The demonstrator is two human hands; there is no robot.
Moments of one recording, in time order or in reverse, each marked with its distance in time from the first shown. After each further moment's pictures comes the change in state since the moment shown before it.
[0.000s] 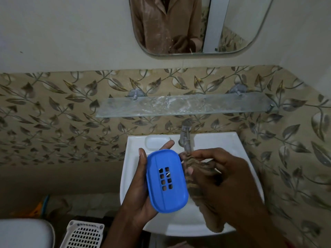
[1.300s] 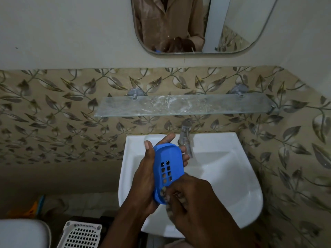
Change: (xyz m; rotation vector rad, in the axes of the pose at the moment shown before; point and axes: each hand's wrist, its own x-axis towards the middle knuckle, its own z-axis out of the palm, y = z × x) left_hand 0.022 0.007 0.002 0.365 0.257 0.218; right_hand -0.020 0.012 0.047 -0.381 -0.344 -0.004
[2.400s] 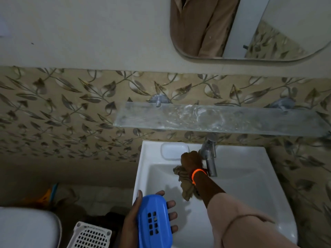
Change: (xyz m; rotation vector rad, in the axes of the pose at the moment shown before) left_hand -0.008 -0.026 -0.135 -0.479 0.140 -0.422; right_hand 0.248 0.138 0.135 0.090 0.005 0.623
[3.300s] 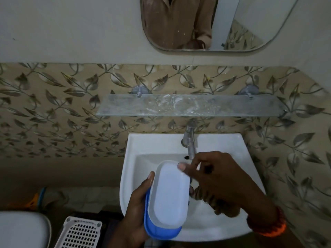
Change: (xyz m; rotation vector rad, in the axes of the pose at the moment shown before) left_hand -0.025 -0.043 0.084 0.056 -0.185 -0.084; right_hand -0.217 0.007 -0.181 -0.023 -0.117 -0.501
